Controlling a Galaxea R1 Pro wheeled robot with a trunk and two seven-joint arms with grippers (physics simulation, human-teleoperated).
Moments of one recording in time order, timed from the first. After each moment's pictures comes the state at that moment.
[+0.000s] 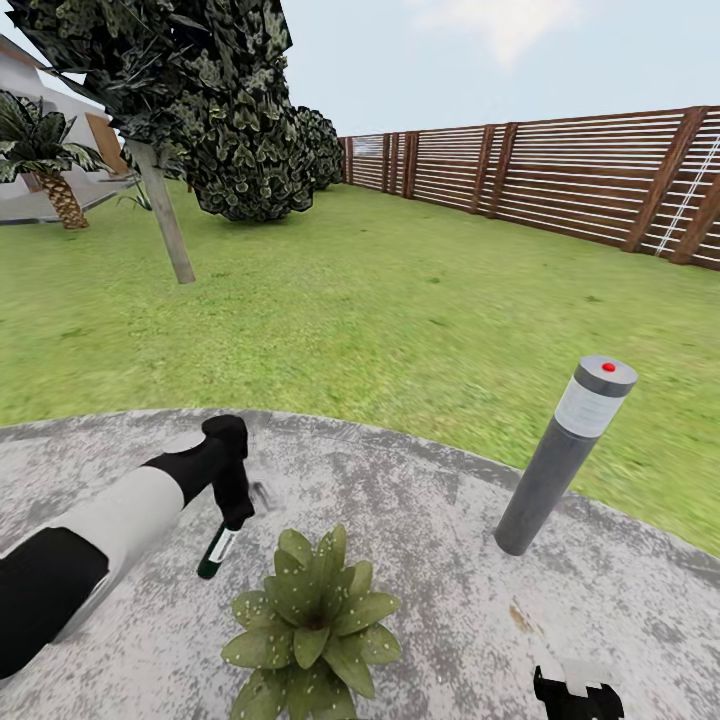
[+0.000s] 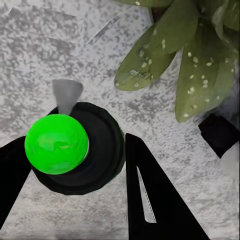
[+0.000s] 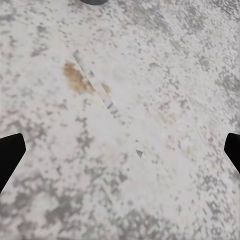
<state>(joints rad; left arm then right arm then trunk) -1.15 0.12 -0.66 -0.46 -0.85 0.81 -1.39 -0.43 -0.11 -0.24 -0.11 0.23 -0.39 -0.28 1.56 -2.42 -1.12</state>
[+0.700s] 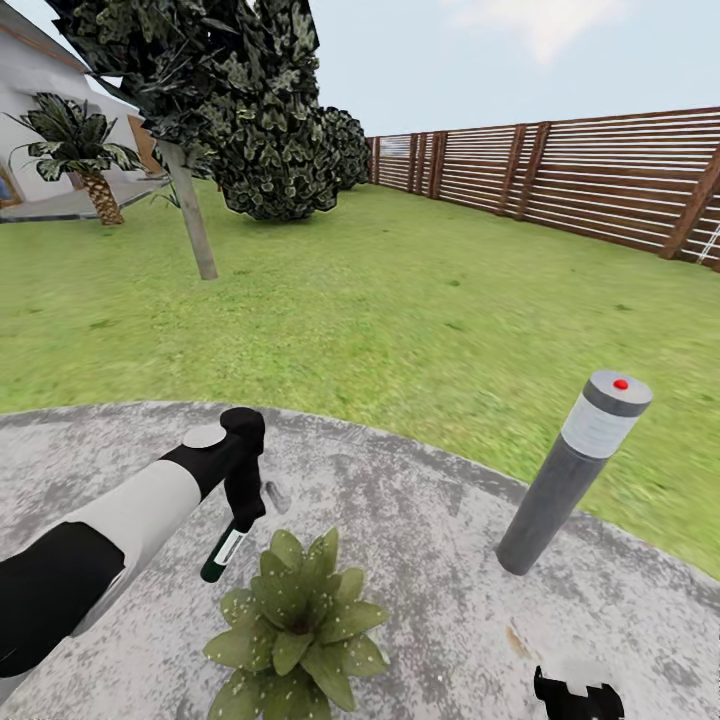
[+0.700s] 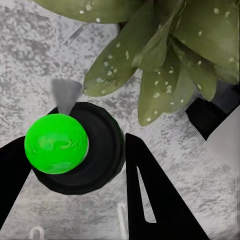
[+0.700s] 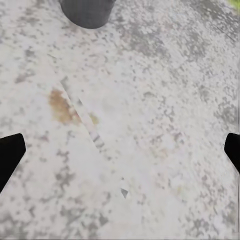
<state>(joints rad) -1.17 0.06 -0.67 -0.48 -1.01 0.83 -1.56 -0.43 -0.11 -0.24 -0.11 0.23 -0.39 -0.28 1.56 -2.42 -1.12</state>
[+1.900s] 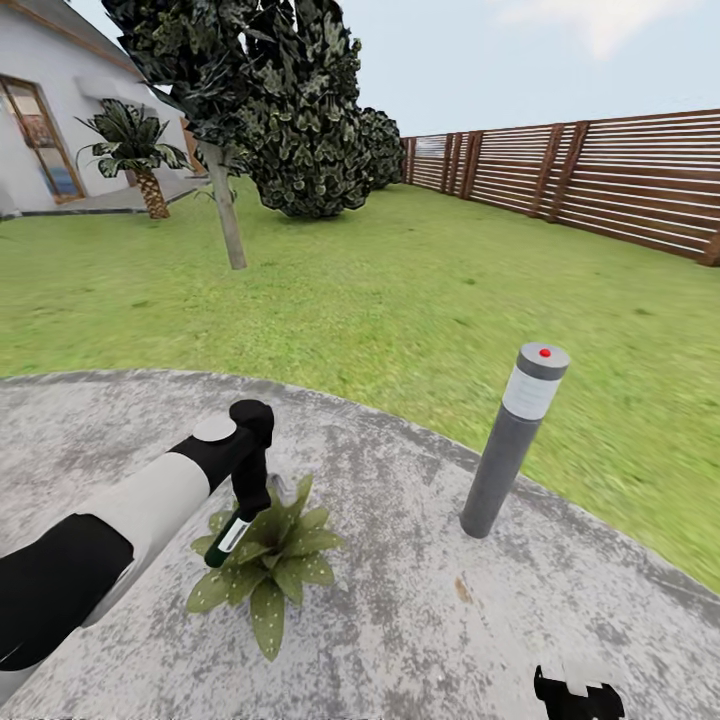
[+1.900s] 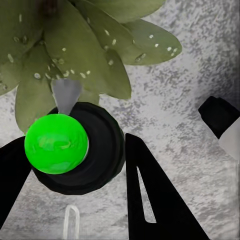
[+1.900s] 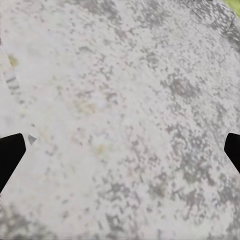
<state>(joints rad) -1.19 0.03 -0.67 -0.48 -1.07 0.82 -1.56 -0.43 -0.11 -0.24 -0.11 0.23 -0.39 -0.28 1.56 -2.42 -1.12</state>
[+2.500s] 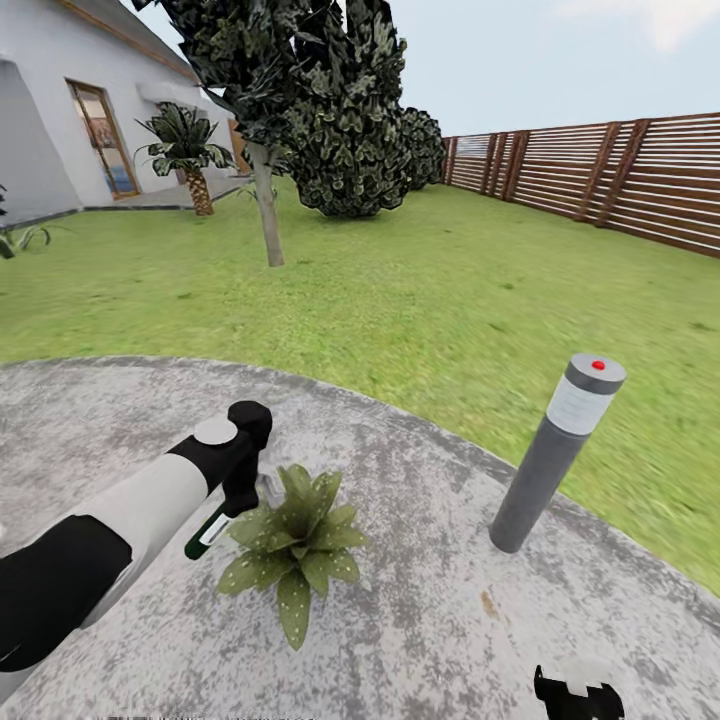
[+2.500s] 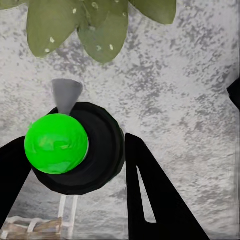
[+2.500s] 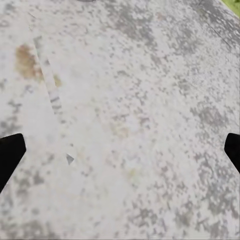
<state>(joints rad) -1.19 0.04 -0.67 -0.48 -1.20 0.82 -1.56 -0.43 -0.11 -0.24 -0.11 0.23 -0.39 -0.28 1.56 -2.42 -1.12</state>
